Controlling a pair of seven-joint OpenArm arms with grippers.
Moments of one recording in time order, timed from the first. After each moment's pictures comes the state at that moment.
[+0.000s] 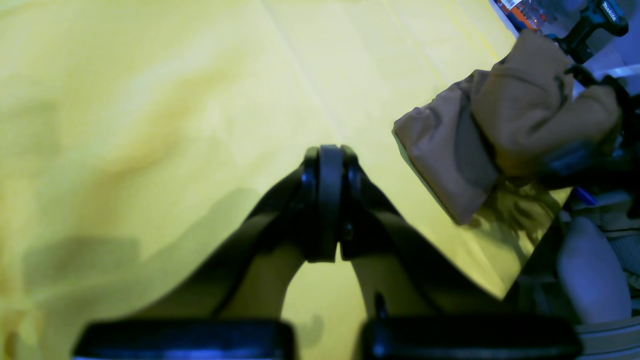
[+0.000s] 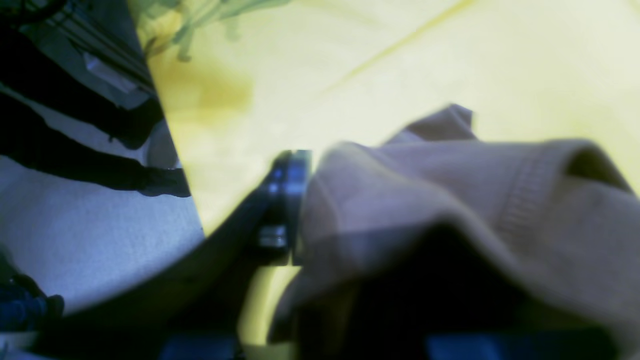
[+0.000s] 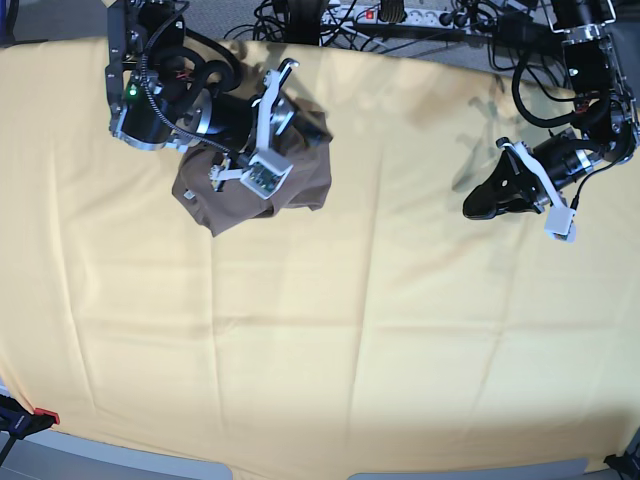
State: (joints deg) left arm 9.5 -24.2 -22.7 95.2 -71.9 -43.7 60.6; right arm -12.6 6.5 -7.9 120.5 37.6 41.8 -67.8
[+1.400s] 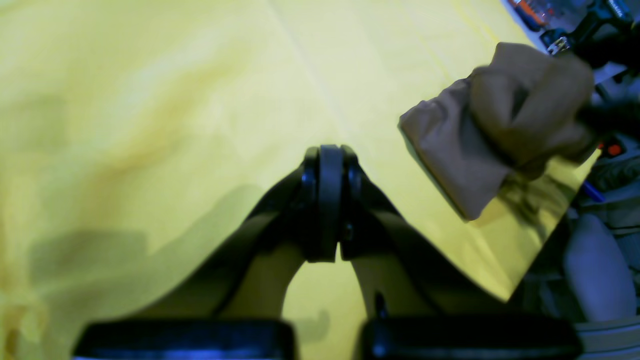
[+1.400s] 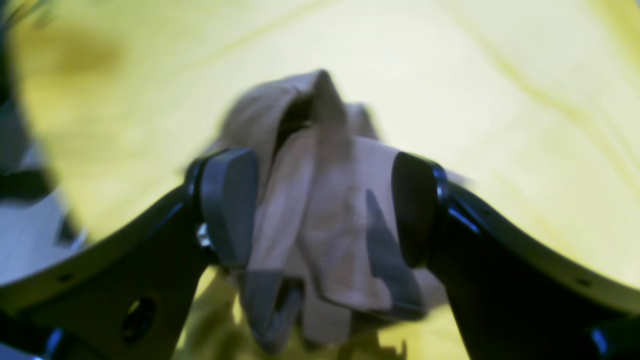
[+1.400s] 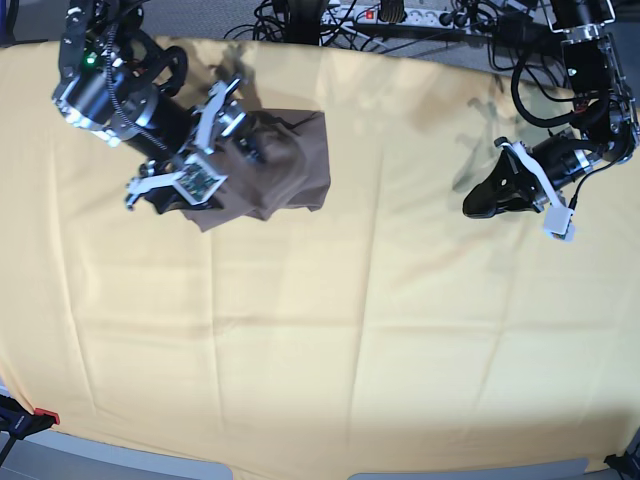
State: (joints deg) left arm 9.6 -24.1 -22.7 95.2 -70.1 -43.7 60.5; right arm -16.6 12.1 4.2 133.0 25.1 38.3 -62.3
